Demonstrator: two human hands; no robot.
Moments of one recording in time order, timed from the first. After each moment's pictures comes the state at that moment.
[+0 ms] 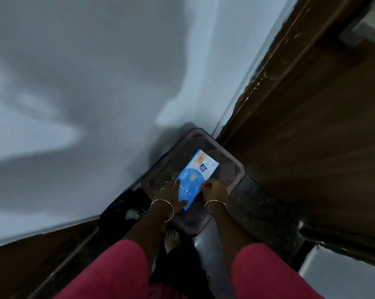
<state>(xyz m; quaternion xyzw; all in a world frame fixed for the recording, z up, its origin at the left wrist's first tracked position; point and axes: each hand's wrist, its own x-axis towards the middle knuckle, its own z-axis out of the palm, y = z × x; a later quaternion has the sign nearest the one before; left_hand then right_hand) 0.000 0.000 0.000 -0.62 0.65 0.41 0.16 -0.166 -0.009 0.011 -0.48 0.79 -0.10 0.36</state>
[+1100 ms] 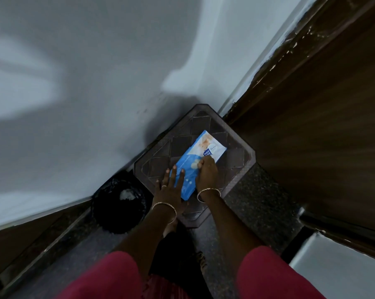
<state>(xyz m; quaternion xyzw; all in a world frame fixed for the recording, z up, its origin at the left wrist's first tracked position) -0.017 0.028 -0.066 -0.61 0.67 0.37 0.18 -0.144 -0.026 -0.071 -0.55 0.76 -0.15 0.30</state>
